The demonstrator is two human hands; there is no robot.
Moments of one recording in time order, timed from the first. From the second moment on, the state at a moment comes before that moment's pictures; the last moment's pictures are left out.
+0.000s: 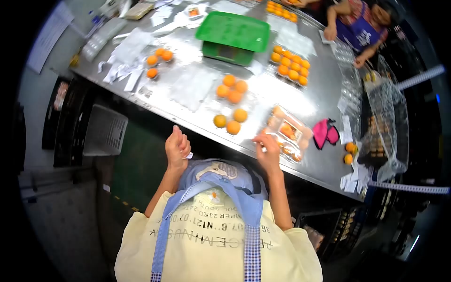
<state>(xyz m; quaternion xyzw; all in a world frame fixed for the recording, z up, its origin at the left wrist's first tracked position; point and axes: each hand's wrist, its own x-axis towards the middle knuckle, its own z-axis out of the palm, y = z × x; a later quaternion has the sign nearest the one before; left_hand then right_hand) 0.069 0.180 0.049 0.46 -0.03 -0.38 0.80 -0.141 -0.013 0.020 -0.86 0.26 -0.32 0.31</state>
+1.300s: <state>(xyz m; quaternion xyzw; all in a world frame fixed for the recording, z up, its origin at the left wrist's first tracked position) -0.039 -0.061 -0.054 0.70 -0.25 -0.52 0.42 -0.440 -0.193 -0.039 -0.67 0.64 -0.37 0.06</state>
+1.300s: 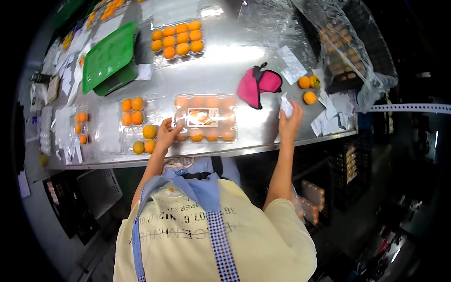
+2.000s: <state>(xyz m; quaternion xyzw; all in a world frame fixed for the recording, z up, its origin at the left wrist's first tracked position) -0.042 -0.057 -0.029 0.77 -0.28 -0.49 0.30 -0.629 -0.243 -0.066 -0.56 0.75 -0.31 -0.17</state>
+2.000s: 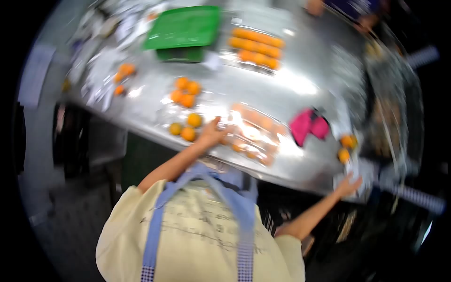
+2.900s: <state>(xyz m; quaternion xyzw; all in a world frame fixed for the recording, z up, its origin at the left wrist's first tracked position) 0.366 0.130 -0.025 0.82 -0.13 0.01 0.55 -0.111 -0.139 -0.010 -0.79 0.46 -0.30 0.26</state>
